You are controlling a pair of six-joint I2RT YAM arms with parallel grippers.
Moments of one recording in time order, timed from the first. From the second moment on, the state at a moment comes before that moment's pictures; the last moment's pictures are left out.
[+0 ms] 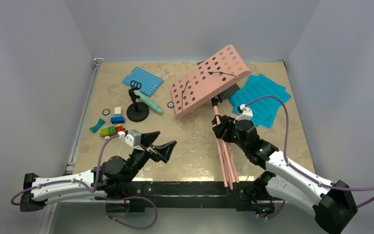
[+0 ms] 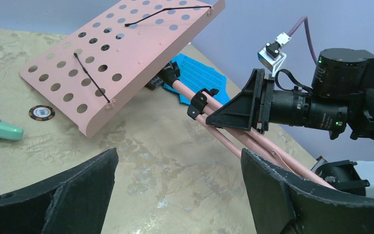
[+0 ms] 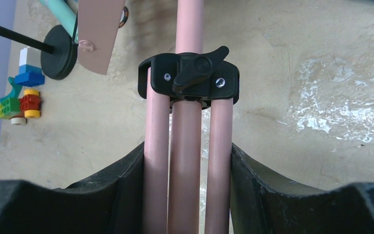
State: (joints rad) left arm -1.35 0.38 0.25 0.30 -0.71 -0.31; right arm 0.68 0.84 0.47 -0.09 0.24 0.71
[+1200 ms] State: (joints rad) left arm -1.35 0.41 0.20 0.21 -0.75 -0.43; right arm 0.59 1.43 0.57 0.22 0.03 0.69
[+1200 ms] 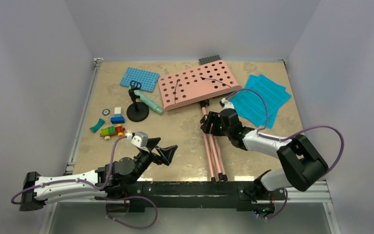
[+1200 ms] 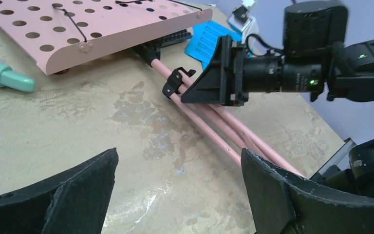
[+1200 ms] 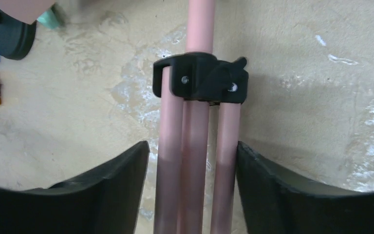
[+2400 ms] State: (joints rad) left arm -1.34 0.84 0.70 -0.70 -0.97 -1.05; right arm 0.71 0.39 0.33 -0.14 0.14 0.43
